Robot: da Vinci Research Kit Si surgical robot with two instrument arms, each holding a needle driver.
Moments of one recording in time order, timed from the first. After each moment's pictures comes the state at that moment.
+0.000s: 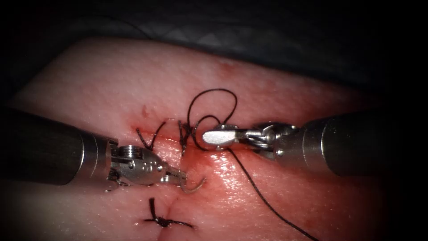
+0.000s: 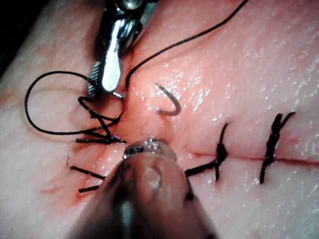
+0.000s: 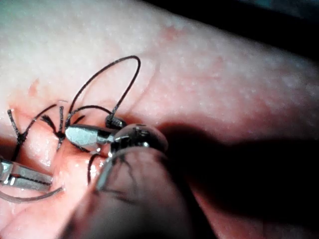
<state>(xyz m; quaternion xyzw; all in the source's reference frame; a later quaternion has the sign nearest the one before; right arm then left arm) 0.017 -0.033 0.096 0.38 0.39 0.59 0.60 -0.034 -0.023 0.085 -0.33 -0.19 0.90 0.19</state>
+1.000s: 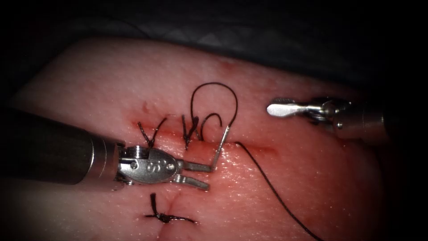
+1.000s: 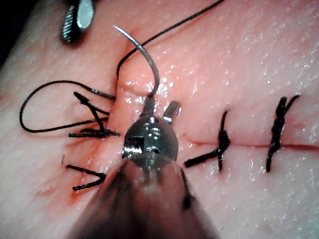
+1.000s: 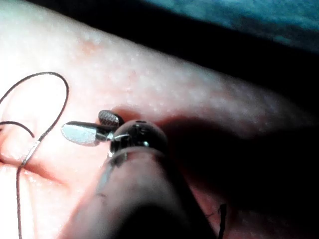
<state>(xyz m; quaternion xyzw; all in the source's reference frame) 0.008 -0.030 0.100 0.38 0.42 0.58 0.58 -0.036 -0.022 0.086 -0.49 -0.19 0.84 0.16</state>
